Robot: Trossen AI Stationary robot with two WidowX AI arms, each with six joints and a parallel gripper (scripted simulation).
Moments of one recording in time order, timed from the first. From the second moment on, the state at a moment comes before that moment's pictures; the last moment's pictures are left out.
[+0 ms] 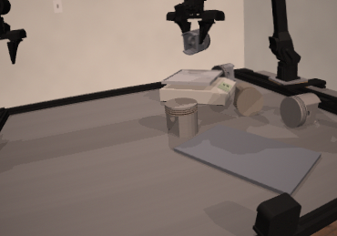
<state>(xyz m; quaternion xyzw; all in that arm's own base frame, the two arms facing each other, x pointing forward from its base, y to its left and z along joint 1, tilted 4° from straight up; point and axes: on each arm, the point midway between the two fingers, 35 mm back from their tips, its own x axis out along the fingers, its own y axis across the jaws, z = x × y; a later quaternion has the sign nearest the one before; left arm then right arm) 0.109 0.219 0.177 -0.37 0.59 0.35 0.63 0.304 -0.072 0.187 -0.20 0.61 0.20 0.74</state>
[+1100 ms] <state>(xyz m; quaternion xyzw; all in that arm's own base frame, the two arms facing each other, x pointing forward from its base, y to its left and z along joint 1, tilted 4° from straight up) 0.109 0.219 0.177 -0.37 0.59 0.35 0.63 0.302 -0.071 0.190 -0.44 0.45 0.43 0.64</state>
